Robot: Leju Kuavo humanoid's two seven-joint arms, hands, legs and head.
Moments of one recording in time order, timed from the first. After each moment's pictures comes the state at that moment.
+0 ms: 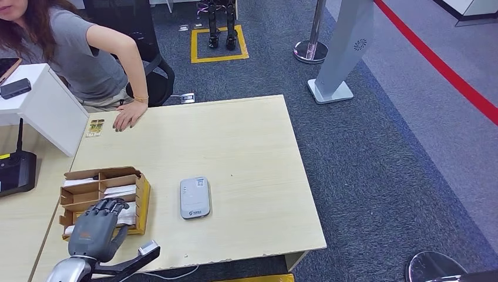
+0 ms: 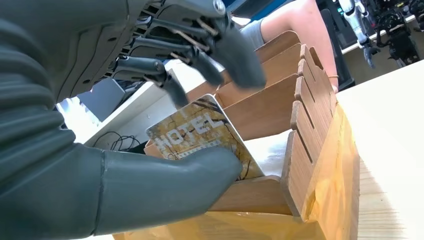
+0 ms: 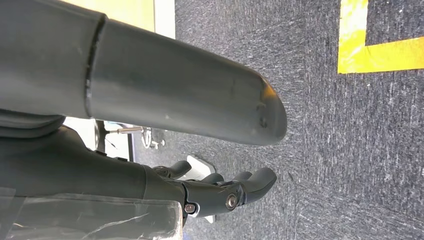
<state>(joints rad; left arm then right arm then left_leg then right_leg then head) 0.10 0.40 -0.34 -1.69 -1.34 0.03 0.27 -0.06 0.06 -1.12 -0.21 1.48 -0.07 0.25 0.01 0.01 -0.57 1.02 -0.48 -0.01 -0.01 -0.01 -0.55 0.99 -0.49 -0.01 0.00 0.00</state>
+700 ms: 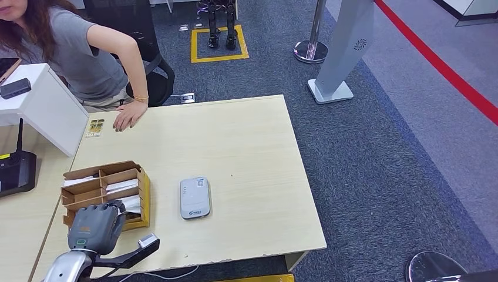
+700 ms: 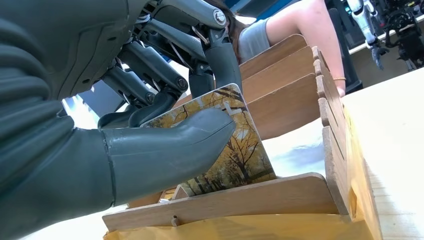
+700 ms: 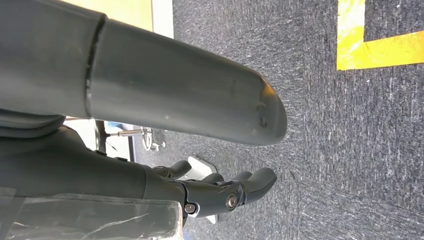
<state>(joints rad) 0.06 0.39 -0.34 -1.66 -1.33 0.03 0.27 -0.06 0.06 -1.14 -0.21 1.48 -0.08 0.25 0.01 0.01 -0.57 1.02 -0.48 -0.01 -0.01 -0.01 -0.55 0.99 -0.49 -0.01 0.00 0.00</state>
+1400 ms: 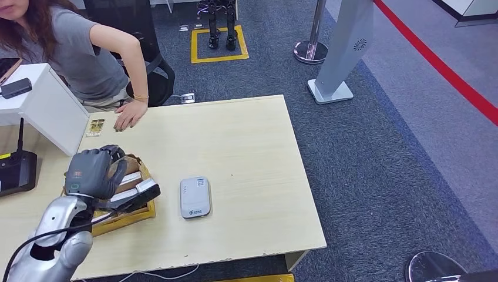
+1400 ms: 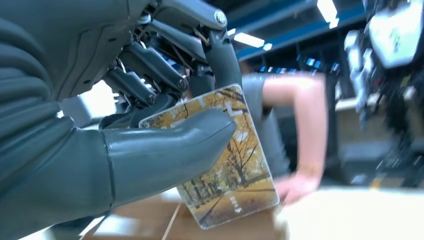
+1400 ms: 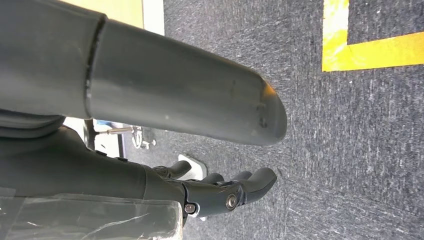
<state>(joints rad) -0.30 0.38 -0.38 -1.63 -1.09 0.00 0.19 -0.08 0.06 -1.14 -0.21 1.48 -0.08 0.21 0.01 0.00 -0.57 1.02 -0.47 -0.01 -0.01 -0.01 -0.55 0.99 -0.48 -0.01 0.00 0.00</state>
